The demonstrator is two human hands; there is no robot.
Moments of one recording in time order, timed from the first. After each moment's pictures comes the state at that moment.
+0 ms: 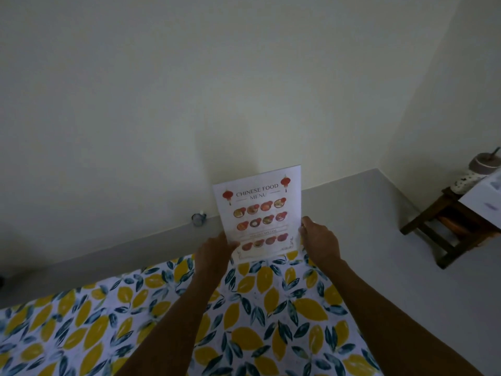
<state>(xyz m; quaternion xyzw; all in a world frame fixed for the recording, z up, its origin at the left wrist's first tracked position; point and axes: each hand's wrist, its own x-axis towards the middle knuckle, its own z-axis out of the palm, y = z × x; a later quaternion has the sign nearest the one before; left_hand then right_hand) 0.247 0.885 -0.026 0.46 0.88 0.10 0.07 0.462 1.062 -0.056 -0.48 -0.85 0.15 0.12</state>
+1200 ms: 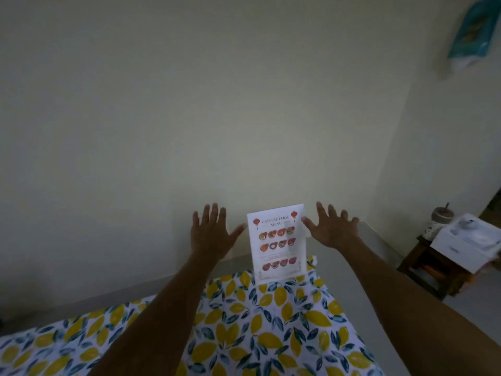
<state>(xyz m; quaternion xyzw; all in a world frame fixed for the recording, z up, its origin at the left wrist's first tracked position) 0.220 0.788 0.174 0.48 0.87 0.06 -0.10 0.476 0.970 0.186 -0.56 -0.83 0.05 0.00</state>
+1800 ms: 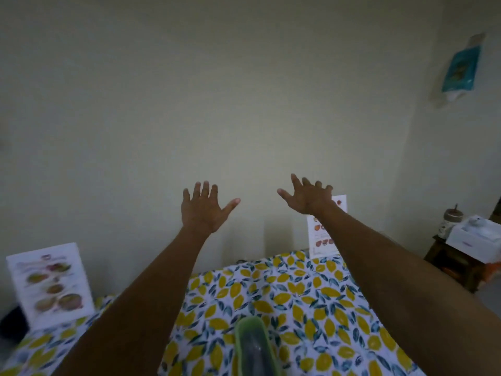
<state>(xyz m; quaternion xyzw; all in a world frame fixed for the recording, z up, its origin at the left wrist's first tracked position) 0.126 0.435 0.311 0.46 0.87 0.06 -0.16 0.333 0.622 0.325 -0.47 -0.88 0.01 0.07</state>
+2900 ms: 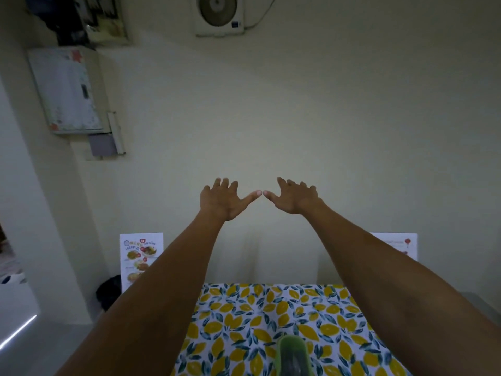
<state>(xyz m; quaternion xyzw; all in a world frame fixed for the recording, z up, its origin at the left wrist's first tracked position) 0.114 0.323 0.403 0.35 0.92 0.04 -0.16 0.223 0.499 0.401 -0.30 -0.95 0.01 0.11</state>
